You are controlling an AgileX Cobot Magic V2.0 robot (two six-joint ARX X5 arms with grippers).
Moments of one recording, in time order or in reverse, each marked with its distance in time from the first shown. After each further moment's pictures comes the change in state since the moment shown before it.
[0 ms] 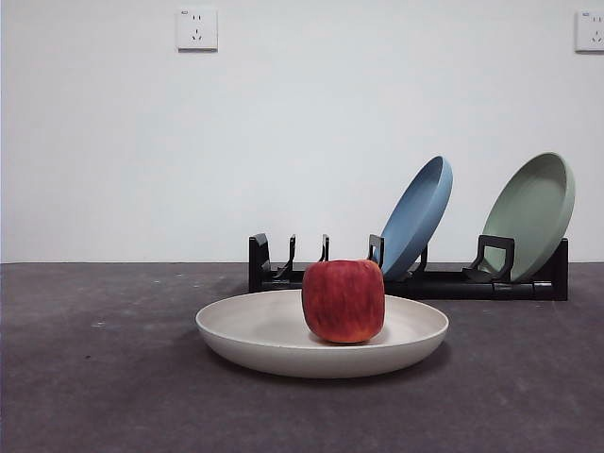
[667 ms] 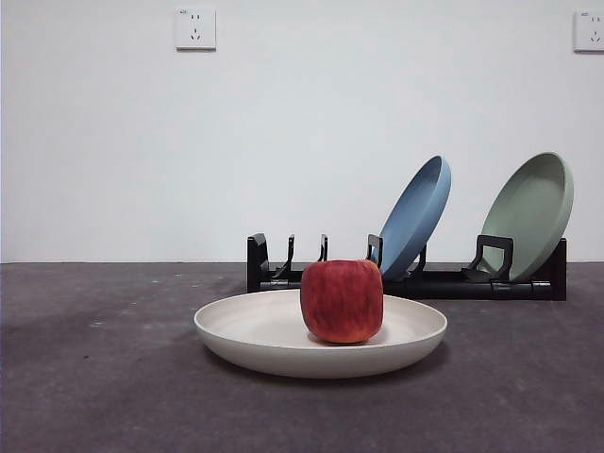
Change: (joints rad) left arm 0.790 -0.581 -0.731 0.742 0.327 0.049; right arm 0.000 0.000 0.000 0.000 0.000 0.000
